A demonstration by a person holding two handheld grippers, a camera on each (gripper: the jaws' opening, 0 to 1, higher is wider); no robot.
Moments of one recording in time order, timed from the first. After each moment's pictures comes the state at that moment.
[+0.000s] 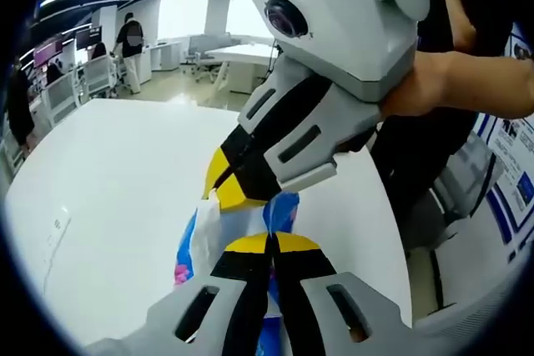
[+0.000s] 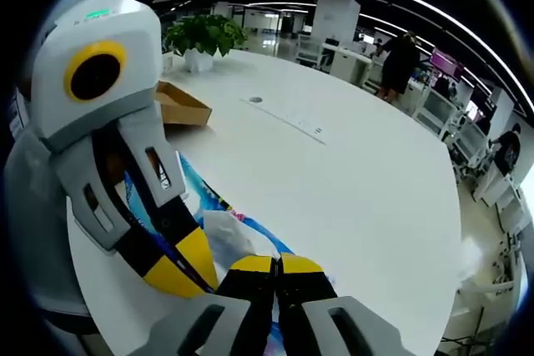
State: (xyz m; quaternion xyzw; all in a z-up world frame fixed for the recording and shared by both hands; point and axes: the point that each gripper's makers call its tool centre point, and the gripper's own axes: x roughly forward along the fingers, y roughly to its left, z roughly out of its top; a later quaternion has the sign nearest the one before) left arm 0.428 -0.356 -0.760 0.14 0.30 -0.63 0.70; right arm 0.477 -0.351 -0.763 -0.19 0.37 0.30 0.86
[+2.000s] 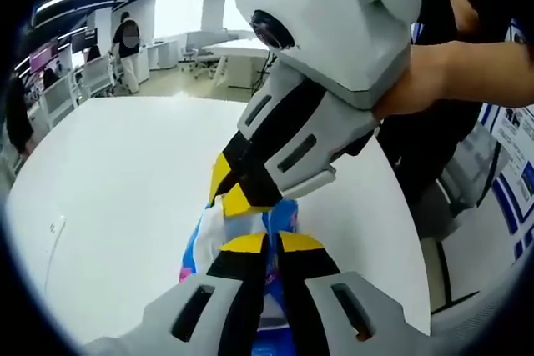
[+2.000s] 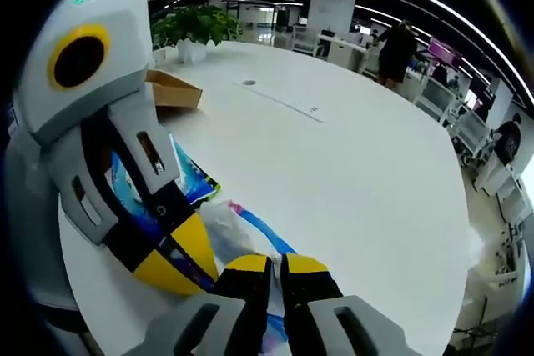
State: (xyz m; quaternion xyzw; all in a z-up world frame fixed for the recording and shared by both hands) left arm 0.434 -0.359 -0.782 0.17 0.30 -0.64 0.69; right arm 0.479 -0.362 -0.793 -0.18 0.38 0.29 0.86
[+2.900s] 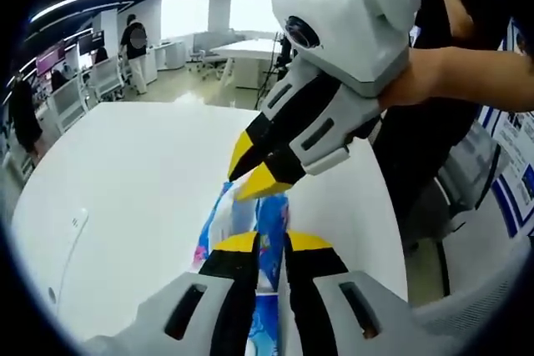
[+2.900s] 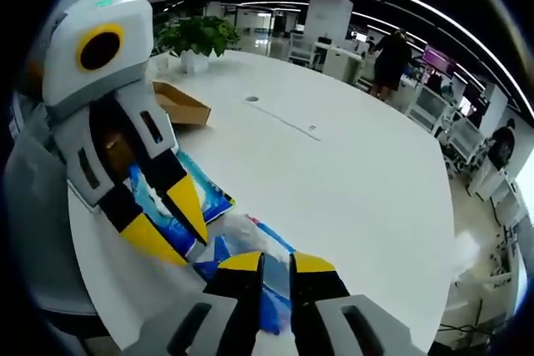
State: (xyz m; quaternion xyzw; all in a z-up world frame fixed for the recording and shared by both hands) left arm 0.419 -0.328 -0.737 0.18 0.30 -0.62 0.71; right arm 0.459 -0.362 -0.748 -0.19 0.37 0.29 0.86
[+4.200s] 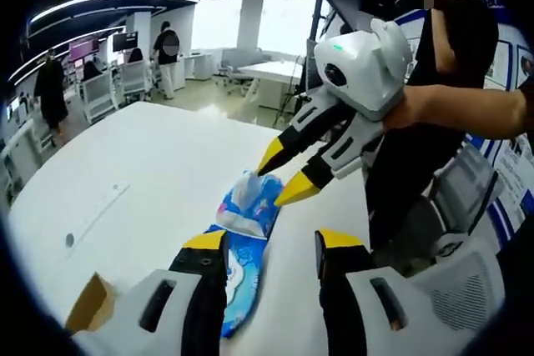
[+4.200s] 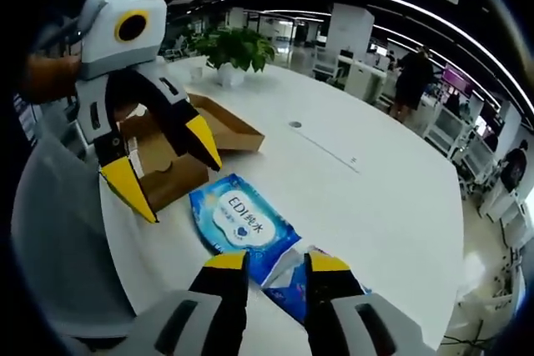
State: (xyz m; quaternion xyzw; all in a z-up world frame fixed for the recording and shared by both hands) left arm 0.395 -0.210 -0.669 0.11 0.28 -0.57 0.76; right arm 0.416 -0.275 -0.700 -0.20 0.34 0.34 0.85
